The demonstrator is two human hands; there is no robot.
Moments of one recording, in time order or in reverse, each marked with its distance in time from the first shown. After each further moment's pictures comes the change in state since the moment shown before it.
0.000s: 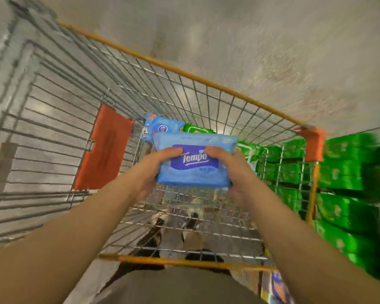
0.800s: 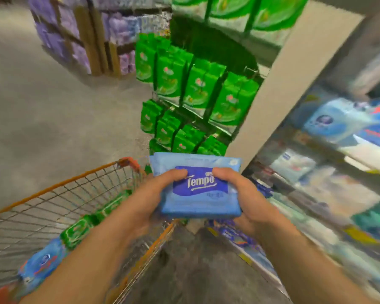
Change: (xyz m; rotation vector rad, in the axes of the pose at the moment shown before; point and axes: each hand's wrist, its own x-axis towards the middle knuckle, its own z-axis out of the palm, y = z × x) left_hand -0.266 -0.048 0.232 0.701 -0.793 0.033; right_hand -0.423 0.042 -0.073 0.692 0.563 -0.509
